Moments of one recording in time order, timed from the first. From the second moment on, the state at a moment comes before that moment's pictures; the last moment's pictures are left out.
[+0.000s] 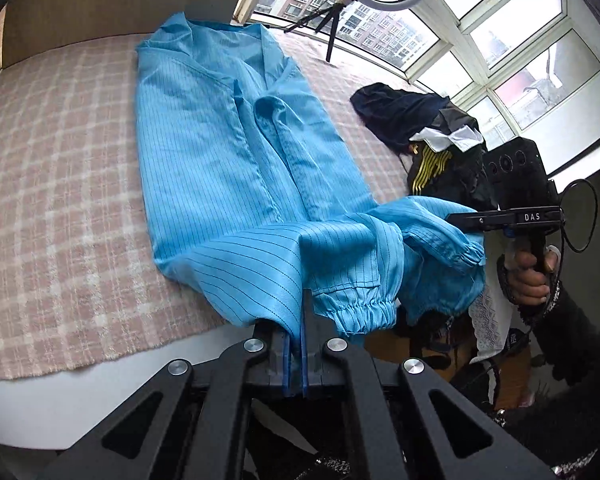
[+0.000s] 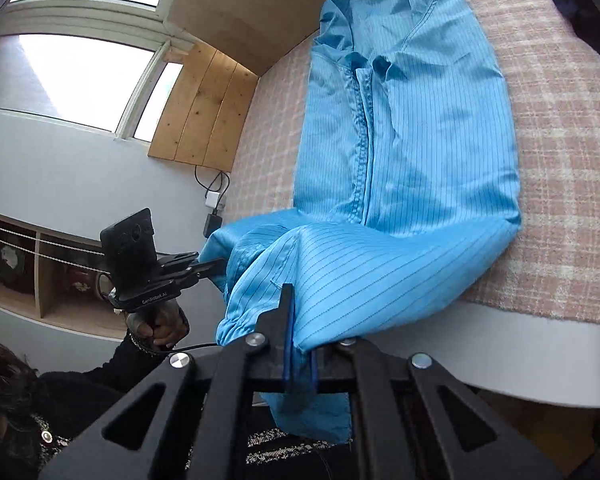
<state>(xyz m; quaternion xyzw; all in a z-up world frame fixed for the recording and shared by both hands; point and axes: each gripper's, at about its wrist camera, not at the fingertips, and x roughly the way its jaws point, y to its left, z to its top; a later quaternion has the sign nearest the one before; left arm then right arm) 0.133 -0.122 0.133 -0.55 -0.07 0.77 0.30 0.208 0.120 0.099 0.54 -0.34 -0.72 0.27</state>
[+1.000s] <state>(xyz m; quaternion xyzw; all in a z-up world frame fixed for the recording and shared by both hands) 0.005 -0.108 0.047 -0.58 0.00 0.79 0.20 0.053 0.166 0.032 0.59 -0.13 -0.79 0.11</state>
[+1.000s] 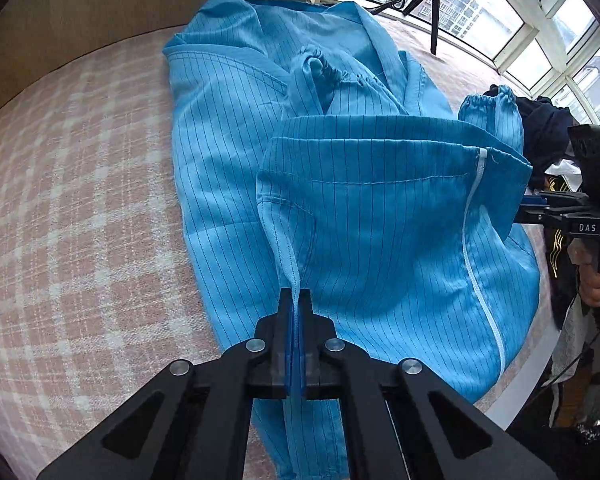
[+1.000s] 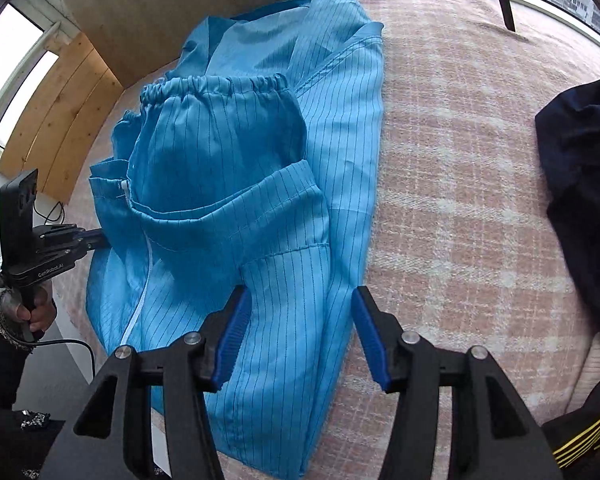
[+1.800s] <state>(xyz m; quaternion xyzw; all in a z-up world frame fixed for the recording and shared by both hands) -0.044 -0.085 0.042 -0.53 0.05 0.84 0.12 -0.020 0.159 0.048 0.56 -0.08 -0.82 0.10</state>
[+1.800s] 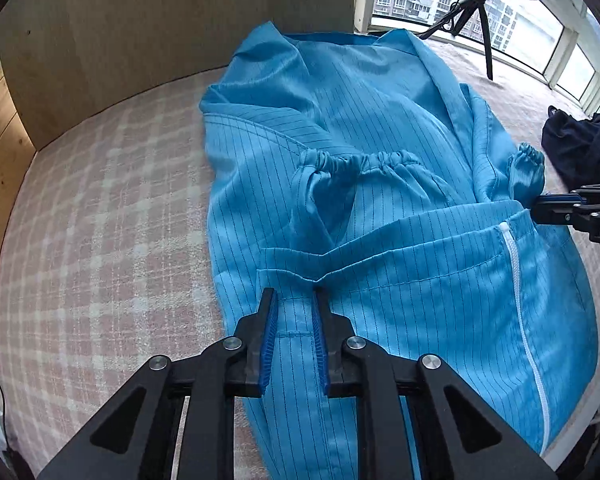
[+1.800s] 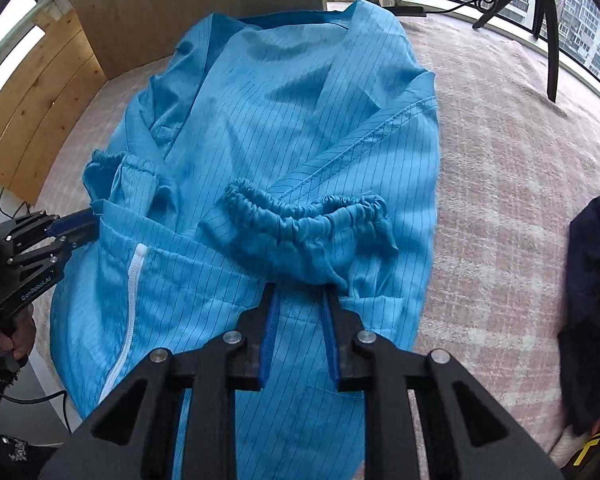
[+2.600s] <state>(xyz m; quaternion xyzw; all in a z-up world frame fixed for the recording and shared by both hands) -0.176 -0.120 0.151 -0.48 0.07 0.86 0.16 -0.089 0.245 0.198 0.47 -0.06 -0.87 0.09</state>
